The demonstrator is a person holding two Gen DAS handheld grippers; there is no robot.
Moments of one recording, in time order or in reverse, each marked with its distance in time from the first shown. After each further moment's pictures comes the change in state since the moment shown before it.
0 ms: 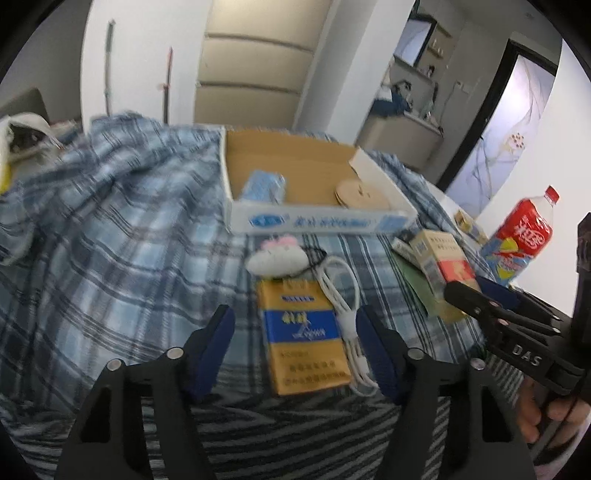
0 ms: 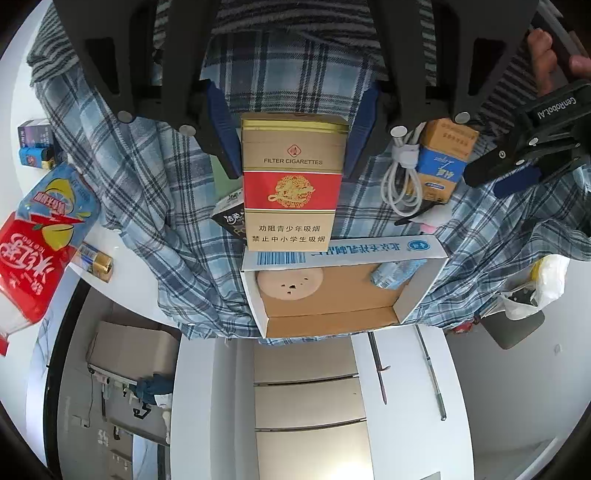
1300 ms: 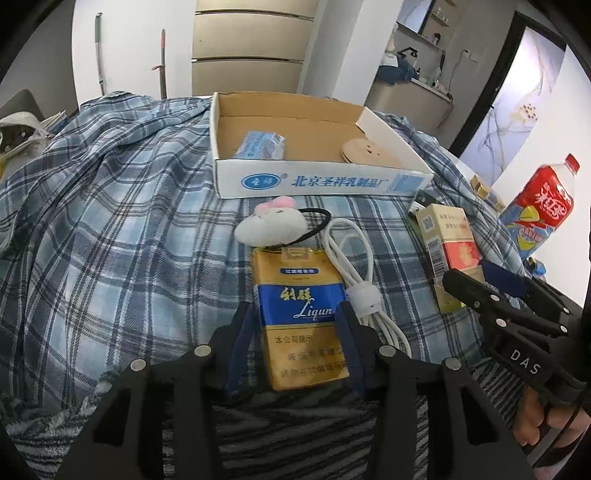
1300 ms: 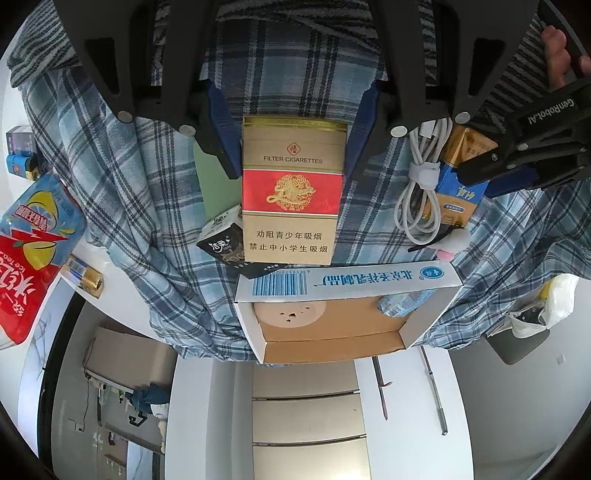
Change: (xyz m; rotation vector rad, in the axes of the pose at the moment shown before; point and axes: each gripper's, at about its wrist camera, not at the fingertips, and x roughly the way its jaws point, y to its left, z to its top) left arm 0.025 -0.010 -0.007 0.047 0.095 0.073; right arm 0.025 0.001 -0.014 -0.021 0.046 -0.015
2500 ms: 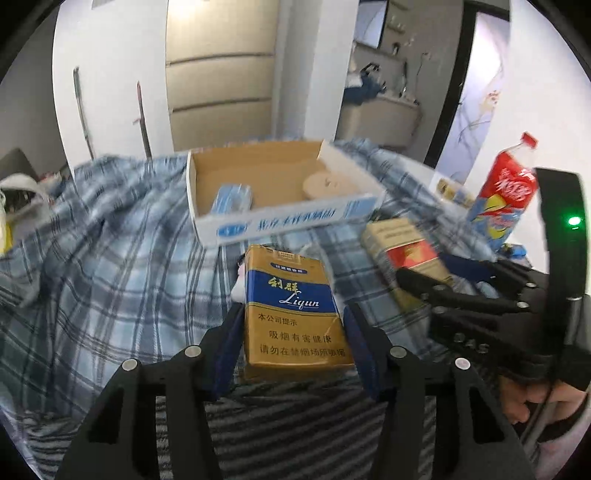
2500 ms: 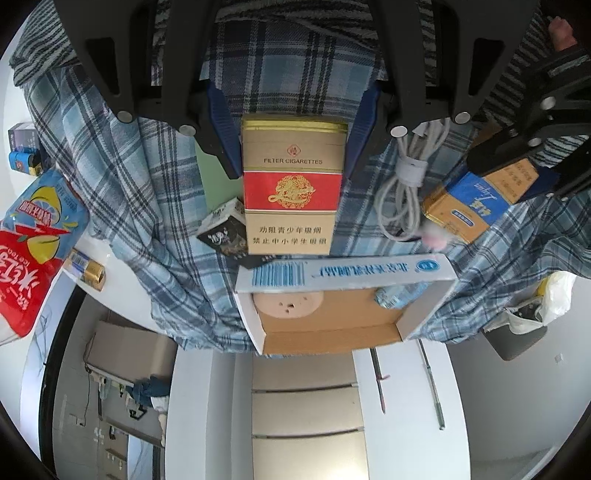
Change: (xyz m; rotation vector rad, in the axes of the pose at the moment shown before) left arm -0.051 -0.033 -0.006 0.155 -0.158 0.002; right arm -0.008 0.003 0.001 -0.009 -0.041 0.009
